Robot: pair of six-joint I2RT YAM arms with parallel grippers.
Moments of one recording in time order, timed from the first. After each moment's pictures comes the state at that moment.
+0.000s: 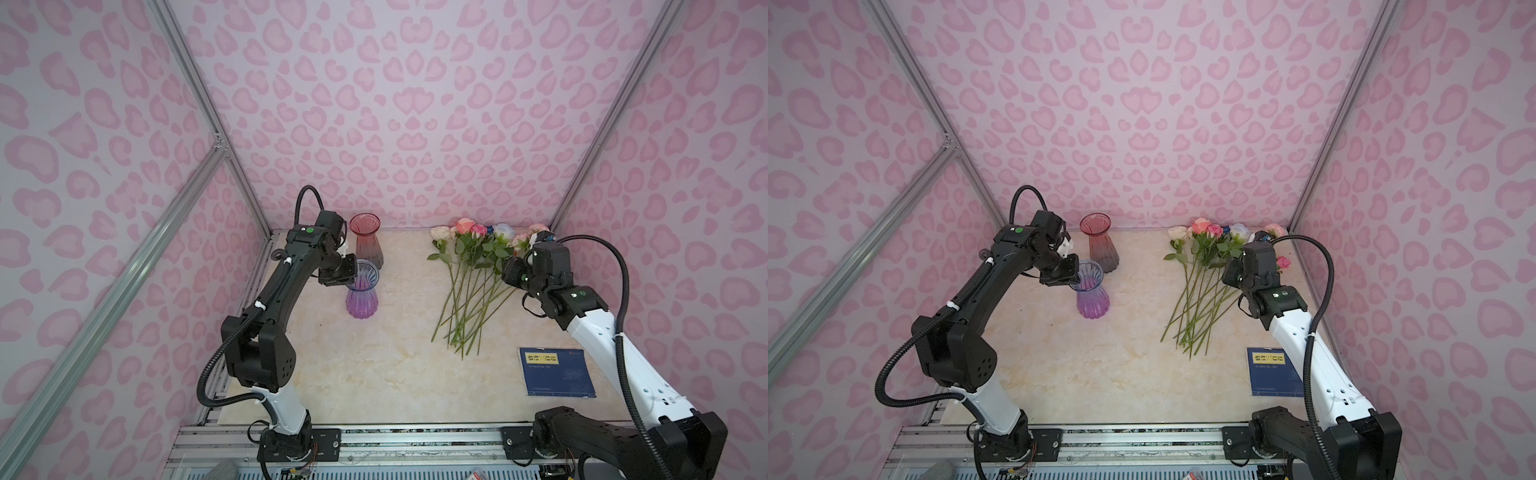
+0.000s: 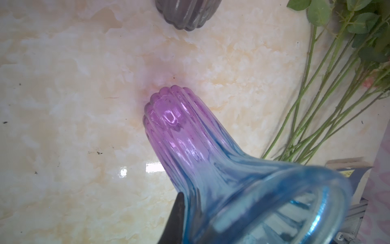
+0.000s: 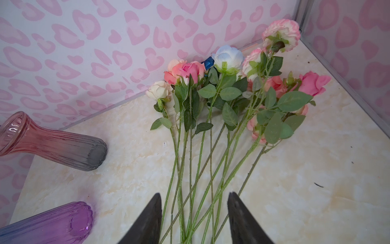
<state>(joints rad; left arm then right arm) -0.26 1.76 1.73 -1.24 0.23 -0.31 0.20 1.18 1.09 -0.51 0.12 0.50</state>
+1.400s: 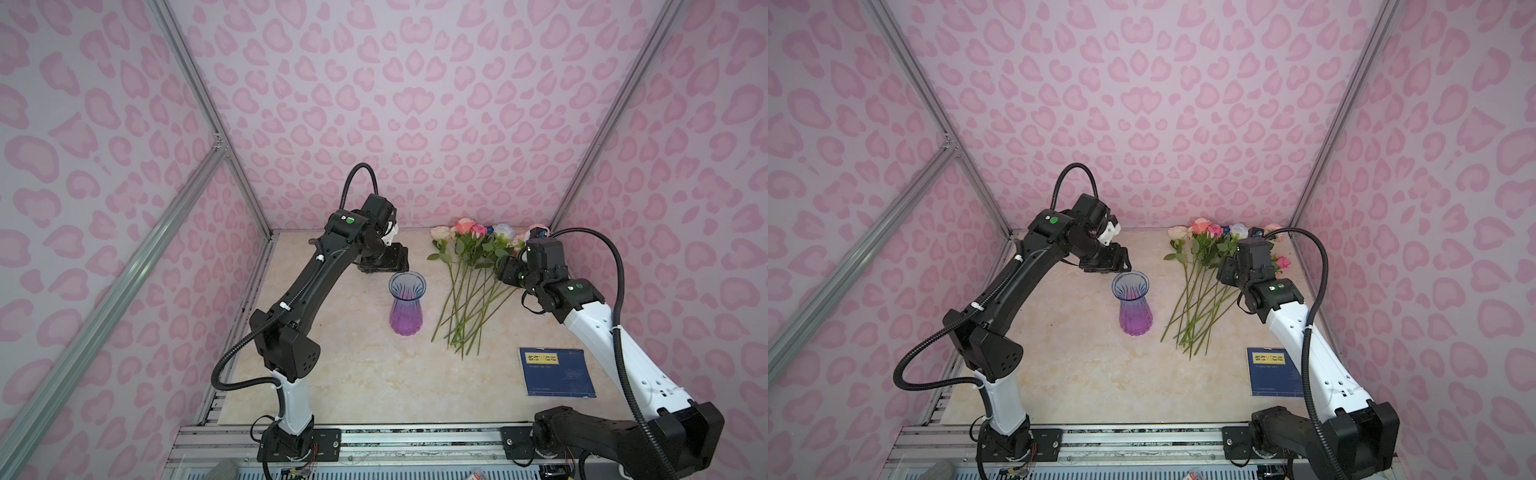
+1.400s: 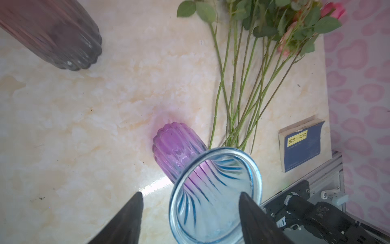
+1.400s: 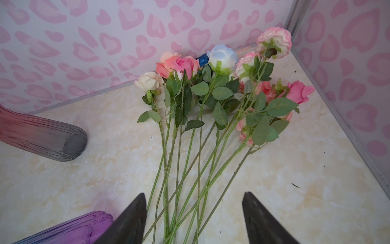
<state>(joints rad) -0.51 1.89 2.16 -1.34 0.23 -0.33 0.23 1.25 1.18 -0.61 0.20 0.41</state>
